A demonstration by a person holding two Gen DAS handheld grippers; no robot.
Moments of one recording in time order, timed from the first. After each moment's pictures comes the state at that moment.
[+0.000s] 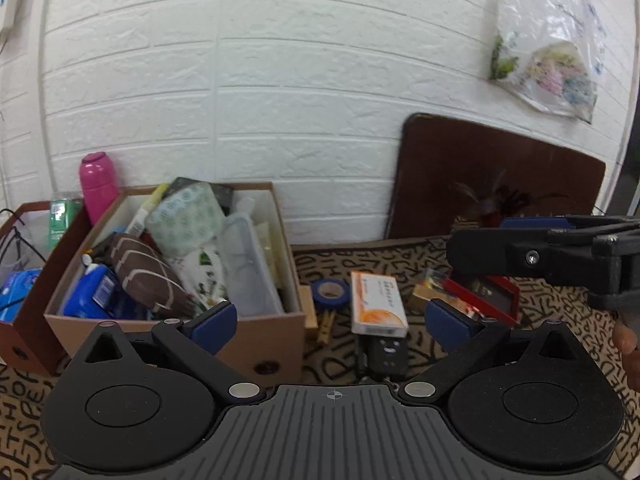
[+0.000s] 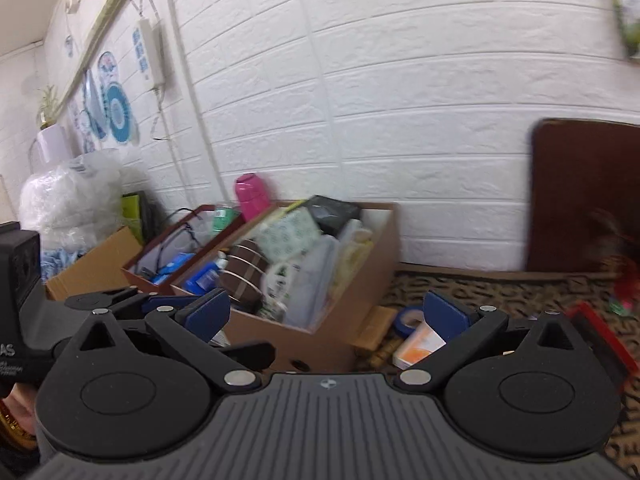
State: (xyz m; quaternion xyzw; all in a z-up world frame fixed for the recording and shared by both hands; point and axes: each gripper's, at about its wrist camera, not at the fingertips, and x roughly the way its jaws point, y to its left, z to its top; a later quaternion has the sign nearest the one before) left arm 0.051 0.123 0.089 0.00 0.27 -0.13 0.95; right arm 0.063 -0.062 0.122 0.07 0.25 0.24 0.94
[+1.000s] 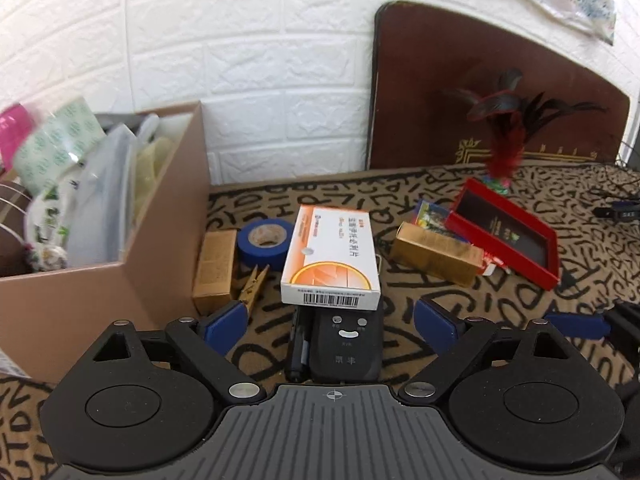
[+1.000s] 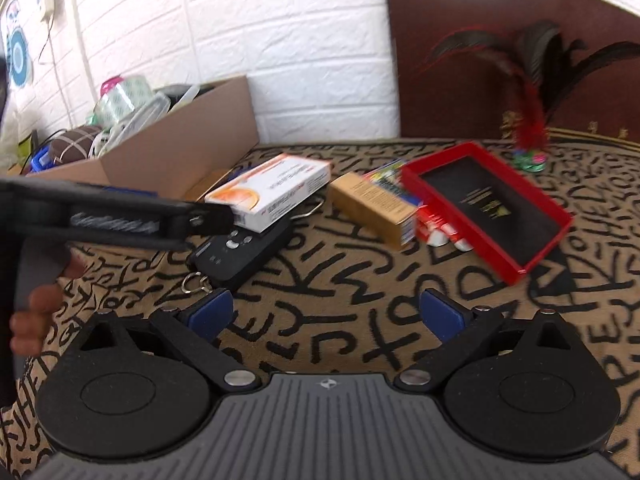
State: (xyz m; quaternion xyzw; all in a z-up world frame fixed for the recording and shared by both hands) left arm 0.146 0.035 -0.018 0.03 0.34 -0.13 0.93; right arm 0.086 -0.129 -0.038 0.04 0.32 0.14 0.94
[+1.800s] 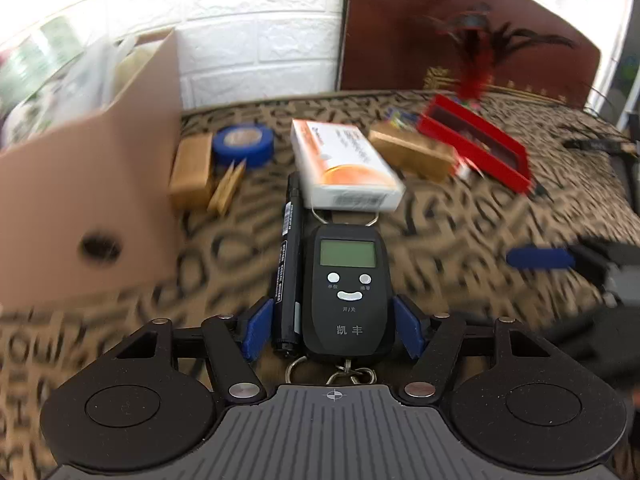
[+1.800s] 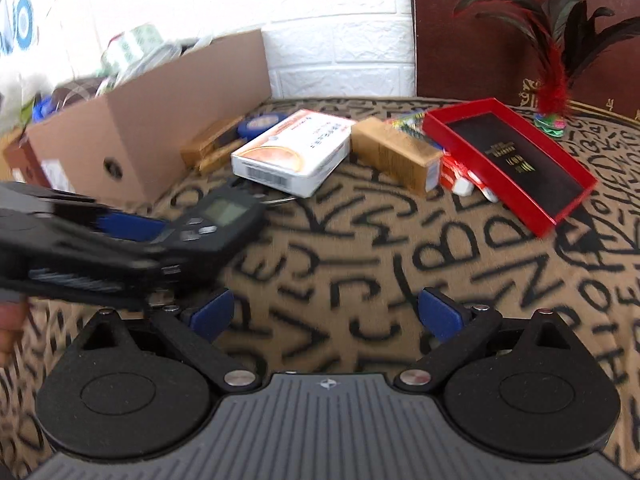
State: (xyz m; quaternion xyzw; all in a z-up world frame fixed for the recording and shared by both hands) left arm 0.094 0.067 -0.049 0.03 0.41 -0.18 0.89; right arm 0.070 -0.117 -0.059 0.00 0.36 0.14 0.92
